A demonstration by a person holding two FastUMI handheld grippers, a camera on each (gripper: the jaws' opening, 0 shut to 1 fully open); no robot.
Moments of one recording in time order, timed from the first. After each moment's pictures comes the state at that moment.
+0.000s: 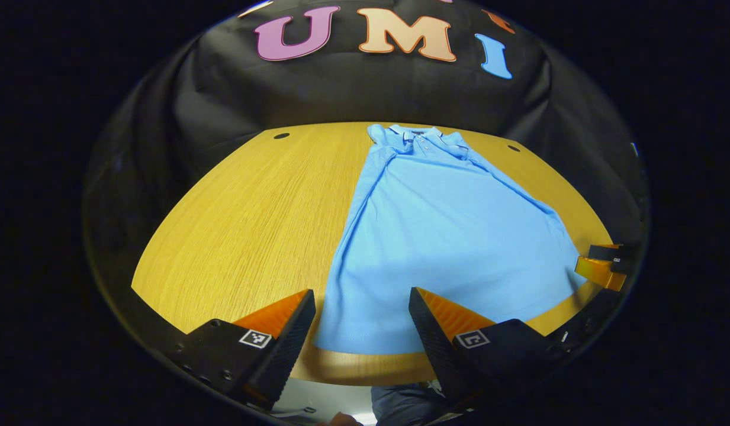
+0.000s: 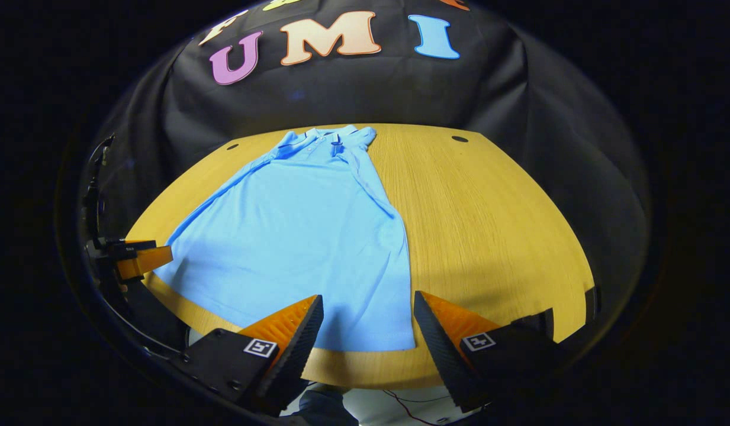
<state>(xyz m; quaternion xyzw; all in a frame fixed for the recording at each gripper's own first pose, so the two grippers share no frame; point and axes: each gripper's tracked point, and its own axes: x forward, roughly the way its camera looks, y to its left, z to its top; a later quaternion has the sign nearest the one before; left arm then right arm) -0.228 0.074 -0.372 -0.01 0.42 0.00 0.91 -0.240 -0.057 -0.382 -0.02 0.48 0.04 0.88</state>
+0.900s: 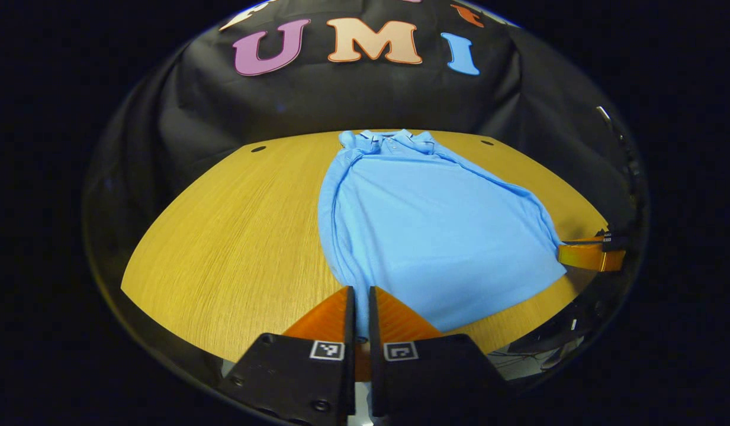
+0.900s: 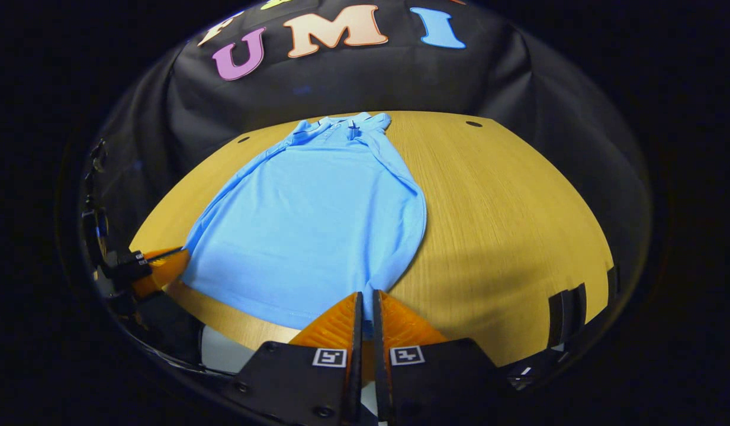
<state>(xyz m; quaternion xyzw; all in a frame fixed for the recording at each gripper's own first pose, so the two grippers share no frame) -0.236 0.033 -0.380 0.02 0.38 -0.04 0.92 -0.256 -0.019 -0.395 0.02 0.50 0.06 0.87</state>
